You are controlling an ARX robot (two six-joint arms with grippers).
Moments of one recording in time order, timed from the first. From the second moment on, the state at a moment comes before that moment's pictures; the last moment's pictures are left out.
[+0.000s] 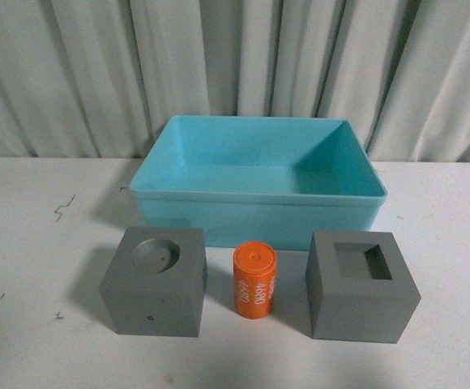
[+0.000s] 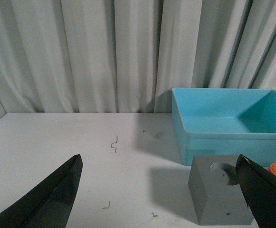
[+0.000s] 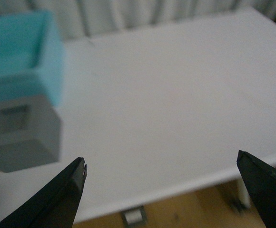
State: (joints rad) left arm 0.00 0.01 0.01 0.00 0.00 0.00; right arm 0.05 0.15 0.11 -0.24 0.20 0.10
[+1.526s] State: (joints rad) left arm 0.00 0.01 0.01 0.00 0.00 0.00; right arm 0.29 1.83 0.68 0.48 0.05 0.20
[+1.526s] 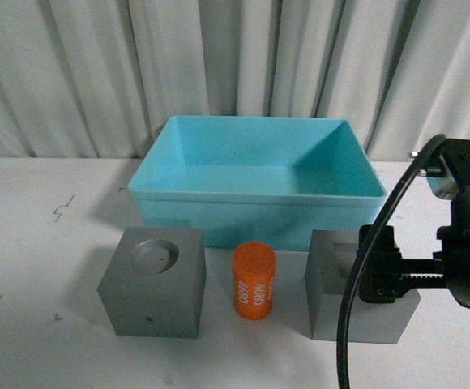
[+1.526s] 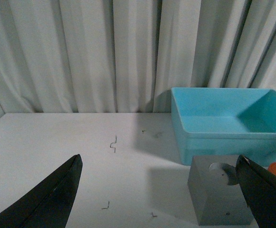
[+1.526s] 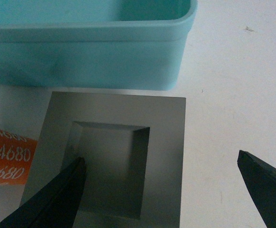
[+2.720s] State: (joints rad) left arm 0.00 0.01 0.01 0.00 0.00 0.00; right arm 0.31 1.49 0.78 0.29 0.06 0.26
